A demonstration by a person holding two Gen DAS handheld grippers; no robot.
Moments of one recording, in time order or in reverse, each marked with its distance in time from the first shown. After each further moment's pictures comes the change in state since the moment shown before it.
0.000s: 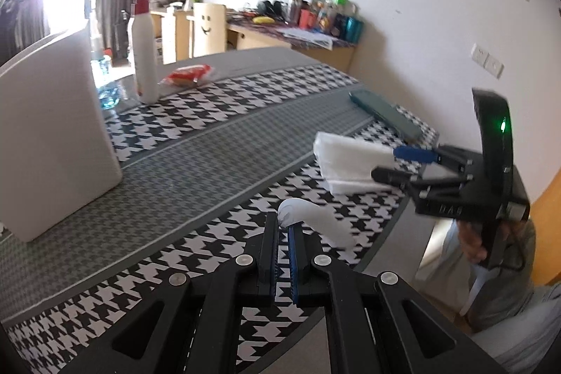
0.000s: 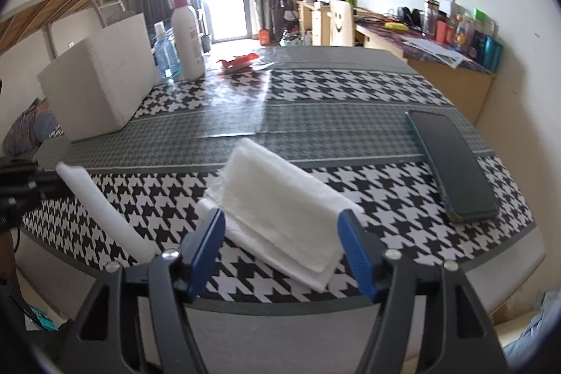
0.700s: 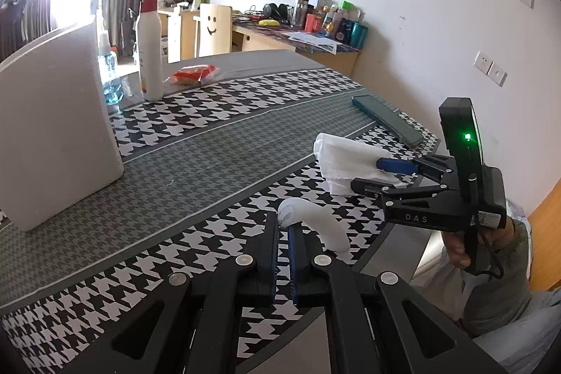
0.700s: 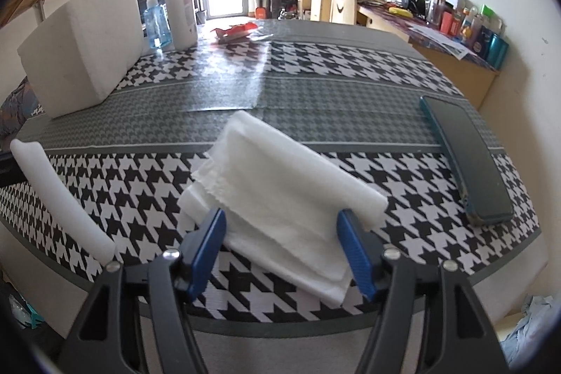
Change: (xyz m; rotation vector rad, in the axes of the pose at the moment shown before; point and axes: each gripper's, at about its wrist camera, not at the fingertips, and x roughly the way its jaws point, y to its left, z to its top) left arm -0.002 -0.003 -0.005 -0.020 -0.010 0.004; right arm 0.030 0.007 -0.001 -0.034 0.094 -0.049
